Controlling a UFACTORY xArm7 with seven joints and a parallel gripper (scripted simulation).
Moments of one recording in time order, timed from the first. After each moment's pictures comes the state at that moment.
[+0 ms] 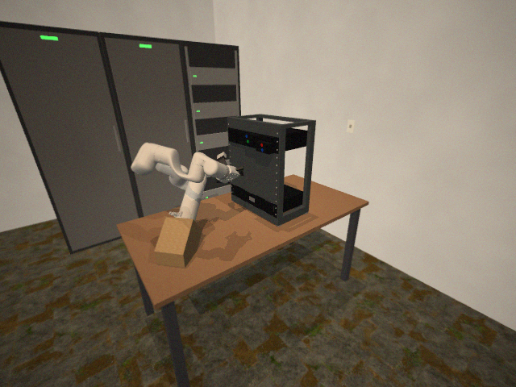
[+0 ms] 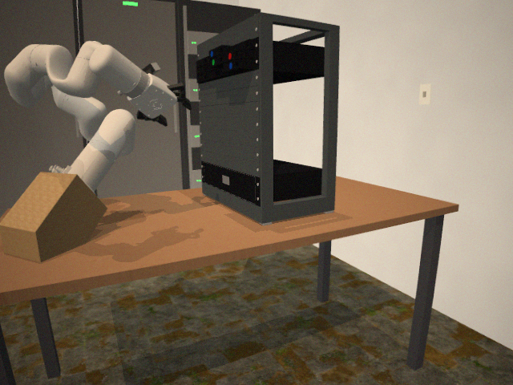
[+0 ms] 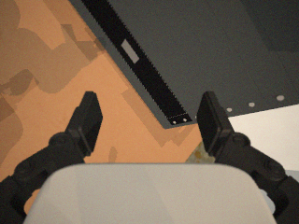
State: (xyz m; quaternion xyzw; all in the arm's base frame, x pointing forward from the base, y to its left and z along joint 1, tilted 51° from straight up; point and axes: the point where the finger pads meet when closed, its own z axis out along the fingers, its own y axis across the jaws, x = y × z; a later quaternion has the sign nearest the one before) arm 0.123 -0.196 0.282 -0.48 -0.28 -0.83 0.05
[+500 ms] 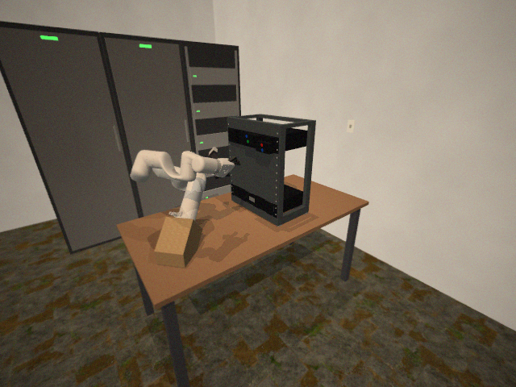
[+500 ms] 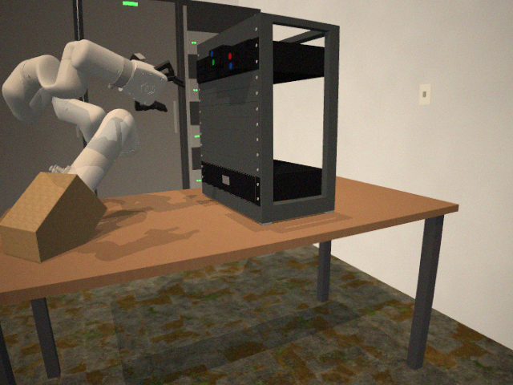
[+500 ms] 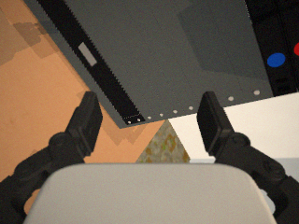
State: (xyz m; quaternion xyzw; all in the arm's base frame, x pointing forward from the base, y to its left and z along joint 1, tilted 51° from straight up) arm 0.086 -0.220 0.308 -0.45 -0.23 -0.86 -0.09
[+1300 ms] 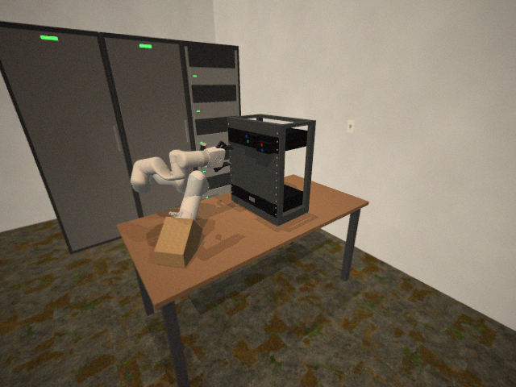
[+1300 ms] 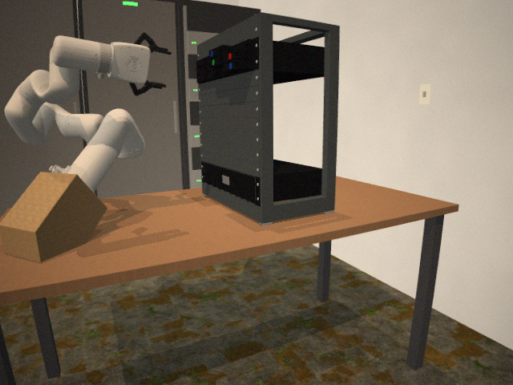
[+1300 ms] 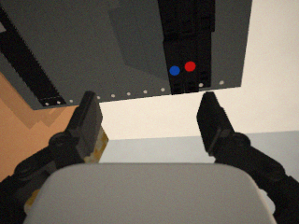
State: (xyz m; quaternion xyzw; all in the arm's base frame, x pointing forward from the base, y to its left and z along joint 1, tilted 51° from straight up) arm 0.027 -0.256 0.343 -0.42 -0.18 -0.82 -0.34
